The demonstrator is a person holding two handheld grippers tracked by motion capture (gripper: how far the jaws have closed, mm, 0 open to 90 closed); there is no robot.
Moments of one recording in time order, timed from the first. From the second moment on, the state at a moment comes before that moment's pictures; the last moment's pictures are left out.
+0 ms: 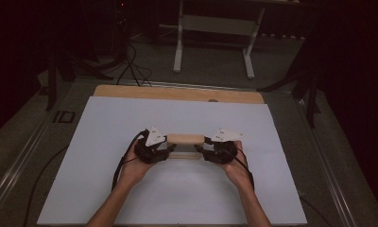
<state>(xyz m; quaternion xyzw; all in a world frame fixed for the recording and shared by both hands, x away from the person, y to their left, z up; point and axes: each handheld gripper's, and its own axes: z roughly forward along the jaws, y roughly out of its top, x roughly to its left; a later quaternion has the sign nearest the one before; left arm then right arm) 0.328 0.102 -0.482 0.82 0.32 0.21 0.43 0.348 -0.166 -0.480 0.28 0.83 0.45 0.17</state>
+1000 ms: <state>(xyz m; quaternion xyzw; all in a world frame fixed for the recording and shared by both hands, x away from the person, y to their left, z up) 0.342 0.115 -0.480 0.81 0.35 0.21 0.43 0.363 -0.142 -0.476 0.30 0.83 0.45 0.16</state>
